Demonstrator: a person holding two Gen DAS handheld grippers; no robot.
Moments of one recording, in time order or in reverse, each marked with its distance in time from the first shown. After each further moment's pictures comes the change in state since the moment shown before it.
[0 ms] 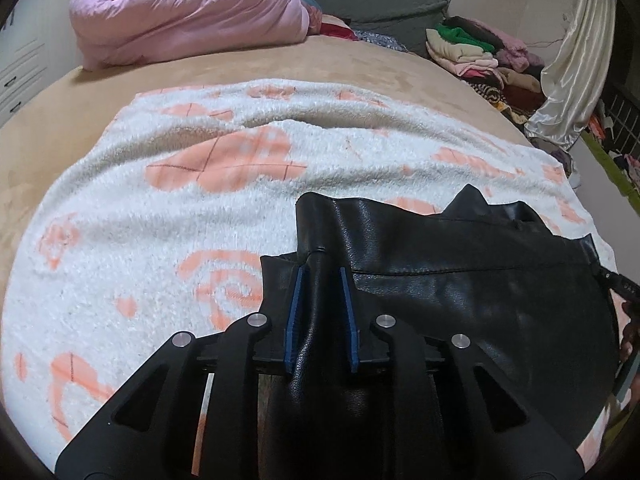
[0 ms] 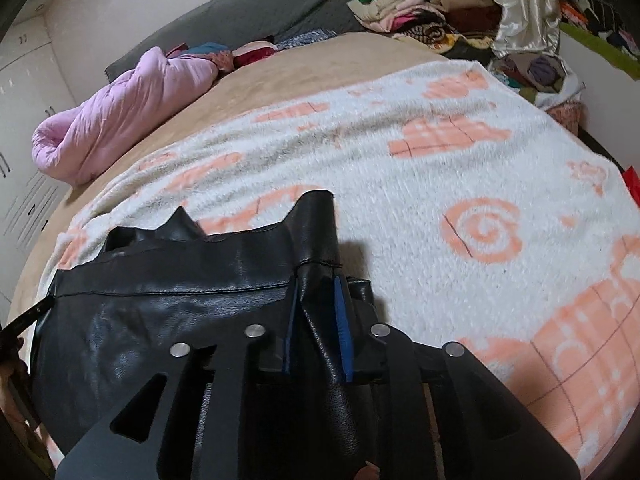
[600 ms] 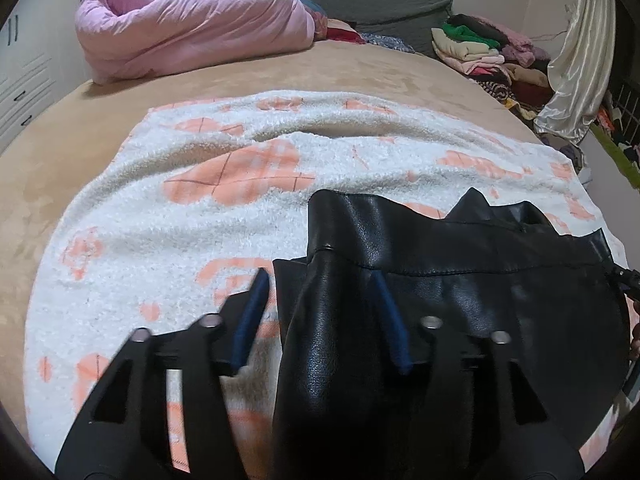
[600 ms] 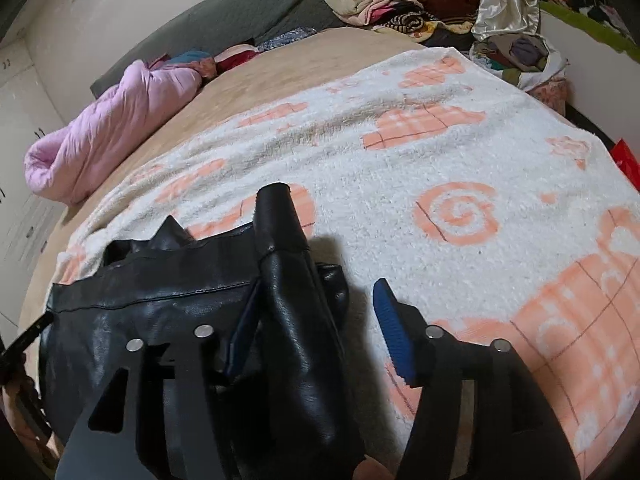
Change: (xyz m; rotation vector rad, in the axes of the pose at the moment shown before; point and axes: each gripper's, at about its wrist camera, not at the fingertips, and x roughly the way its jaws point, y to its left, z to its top) left arm -0.015 -0.009 0.006 0.035 -0.011 0.070; right arm -0.014 -0.016 0.000 0.082 0.009 0.004
